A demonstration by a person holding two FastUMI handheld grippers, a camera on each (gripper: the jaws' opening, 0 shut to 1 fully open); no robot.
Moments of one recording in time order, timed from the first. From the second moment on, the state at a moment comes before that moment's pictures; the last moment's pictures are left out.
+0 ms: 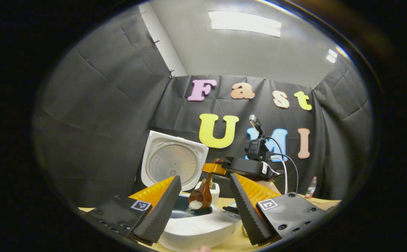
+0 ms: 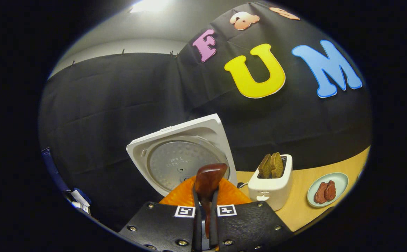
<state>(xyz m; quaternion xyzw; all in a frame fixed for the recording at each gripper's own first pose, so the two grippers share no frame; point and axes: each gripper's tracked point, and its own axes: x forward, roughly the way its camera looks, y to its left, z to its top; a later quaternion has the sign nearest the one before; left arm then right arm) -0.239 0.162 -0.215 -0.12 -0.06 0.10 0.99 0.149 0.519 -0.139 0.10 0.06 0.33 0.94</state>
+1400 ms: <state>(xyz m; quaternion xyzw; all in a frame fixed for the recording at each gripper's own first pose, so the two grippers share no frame) -0.249 0.169 -0.209 -0.12 -0.07 0.10 0.98 0.132 0.549 -0.126 -0.07 0.00 0.33 0.94</state>
